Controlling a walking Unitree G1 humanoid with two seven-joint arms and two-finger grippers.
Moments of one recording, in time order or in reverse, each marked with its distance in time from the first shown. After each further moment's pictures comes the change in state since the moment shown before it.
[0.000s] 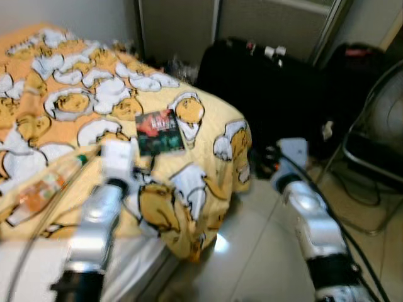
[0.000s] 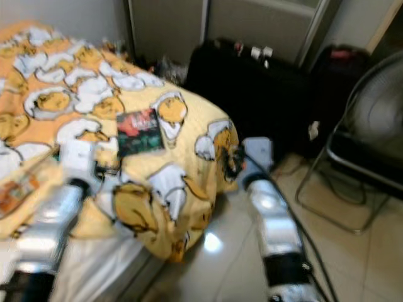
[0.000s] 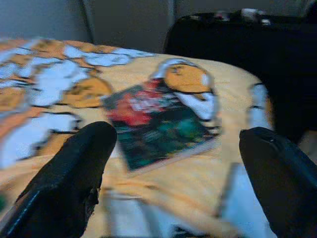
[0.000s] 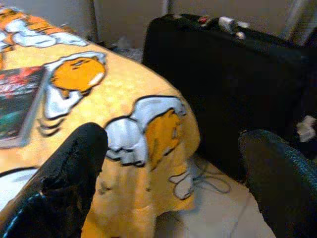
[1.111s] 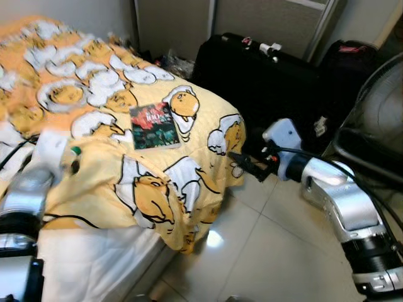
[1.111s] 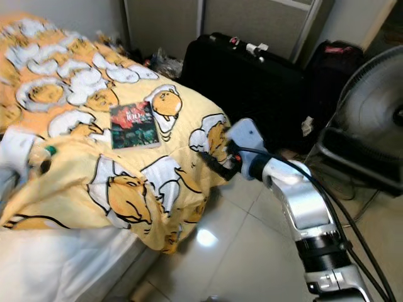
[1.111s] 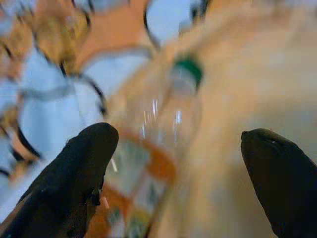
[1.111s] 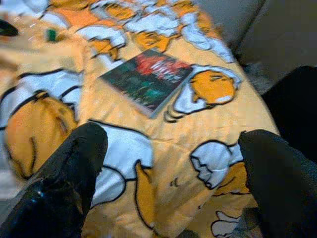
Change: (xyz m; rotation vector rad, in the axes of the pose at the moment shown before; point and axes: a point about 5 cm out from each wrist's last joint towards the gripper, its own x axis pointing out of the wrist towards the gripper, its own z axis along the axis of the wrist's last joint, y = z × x) left arm -0.002 0.173 -0.040 0.243 0.487 0.332; right arm -0.009 0.019 0.063 -0.357 -0.003 0.712
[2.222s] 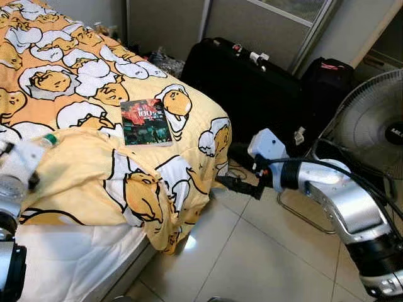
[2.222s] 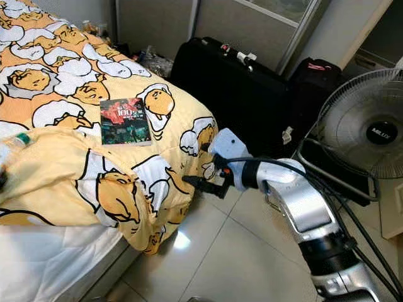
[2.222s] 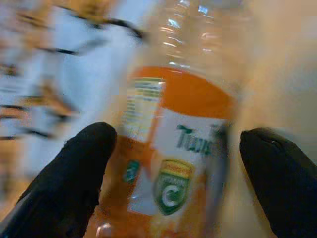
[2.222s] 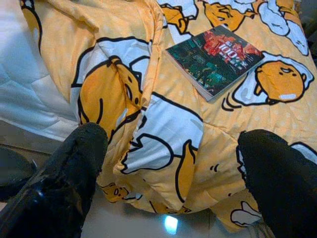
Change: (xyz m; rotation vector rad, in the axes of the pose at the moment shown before) left arm -0.005 0.036 -0.017 0.243 0.131 0.142; right arm -0.005 0.022 0.006 -0.046 0.071 0.236
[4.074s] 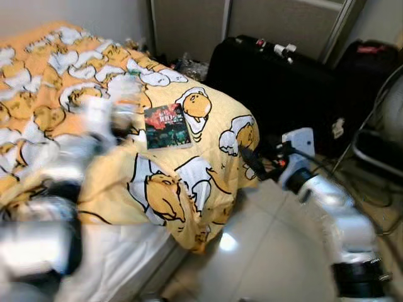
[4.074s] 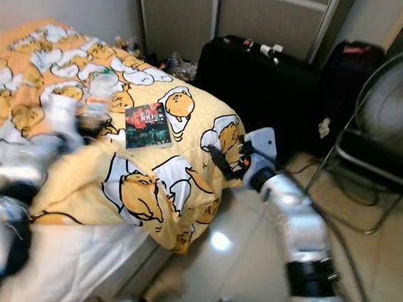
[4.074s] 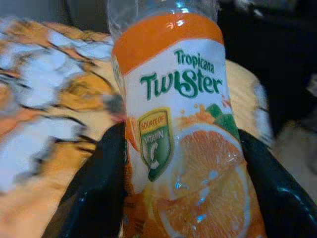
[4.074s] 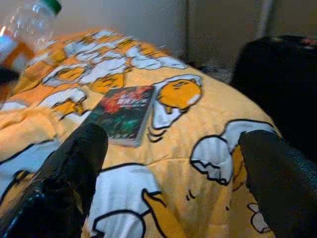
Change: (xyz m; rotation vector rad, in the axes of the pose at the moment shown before) left arm -0.039 -0.102 0.147 -0.532 -0.590 -0.601; right arm -0.006 -0.007 -0.036 0.424 -0.237 -0.623
